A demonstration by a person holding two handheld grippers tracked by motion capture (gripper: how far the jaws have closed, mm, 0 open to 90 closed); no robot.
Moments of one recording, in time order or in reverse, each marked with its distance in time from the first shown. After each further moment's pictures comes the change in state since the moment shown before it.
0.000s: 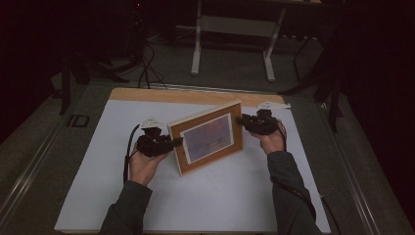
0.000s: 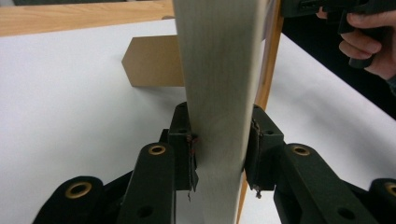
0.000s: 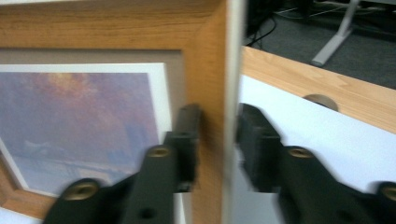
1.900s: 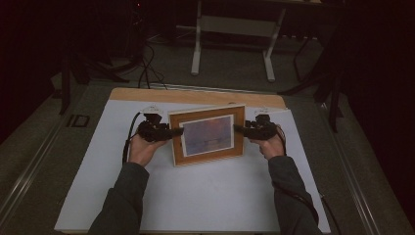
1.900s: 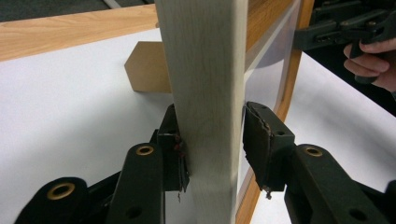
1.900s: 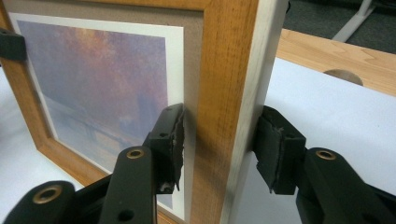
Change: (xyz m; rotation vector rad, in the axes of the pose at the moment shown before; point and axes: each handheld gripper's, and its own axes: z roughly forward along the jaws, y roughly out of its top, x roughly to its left) left arm 0.040 0.025 0.024 0.026 -0.087 0.063; right arm 0.000 -0.017 0.005 0.053 0.046 0.022
